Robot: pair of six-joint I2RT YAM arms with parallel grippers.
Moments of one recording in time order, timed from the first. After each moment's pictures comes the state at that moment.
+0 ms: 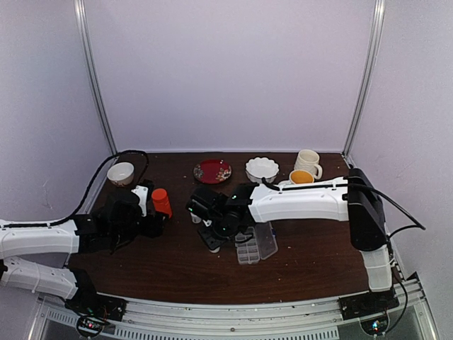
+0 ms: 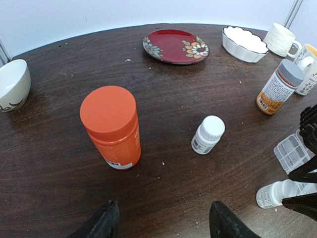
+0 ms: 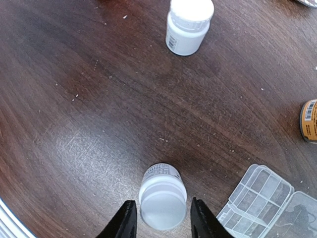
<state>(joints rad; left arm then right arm) -0.81 1.04 0.48 -0.02 -0.37 -0.37 1.17 2.14 1.75 -0.75 0.23 0.46</state>
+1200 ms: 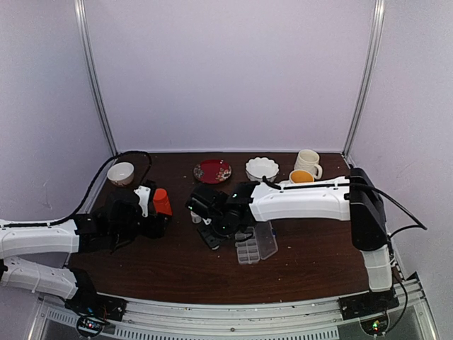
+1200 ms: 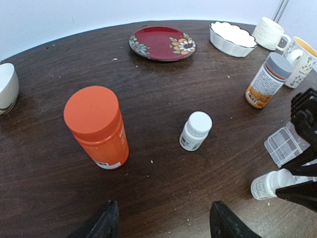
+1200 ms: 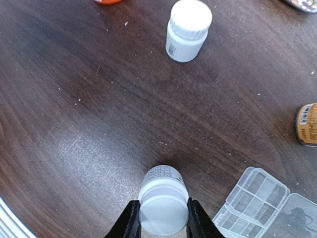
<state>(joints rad) -0.81 1.04 0.48 -0.02 -0.33 -0.35 1.17 2.14 1.76 -0.75 0.24 0.45</state>
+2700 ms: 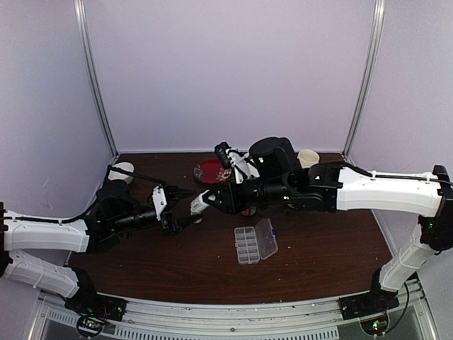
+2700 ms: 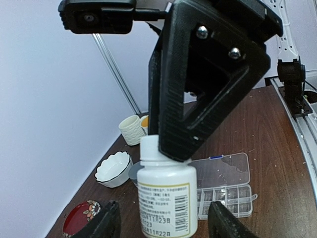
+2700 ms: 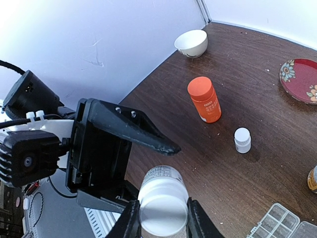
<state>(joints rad) -0.83 1.15 0.47 0.63 0.36 0.43 1.10 1.57 1.32 -0.19 -0.07 0.49</state>
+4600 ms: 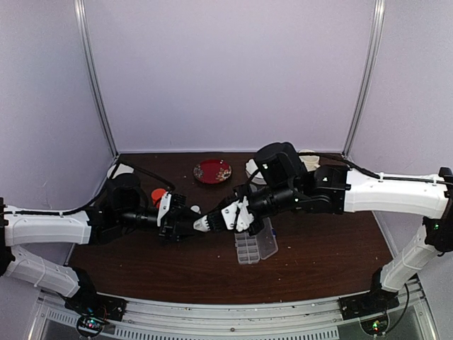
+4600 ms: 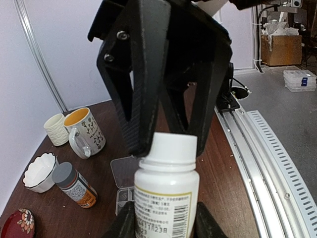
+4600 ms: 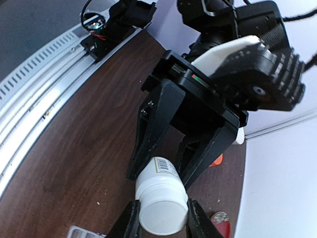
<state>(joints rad) -0.82 1.19 0.57 0.37 0.72 0.38 1.10 1.52 1.29 -0.30 -0.30 -1.02</state>
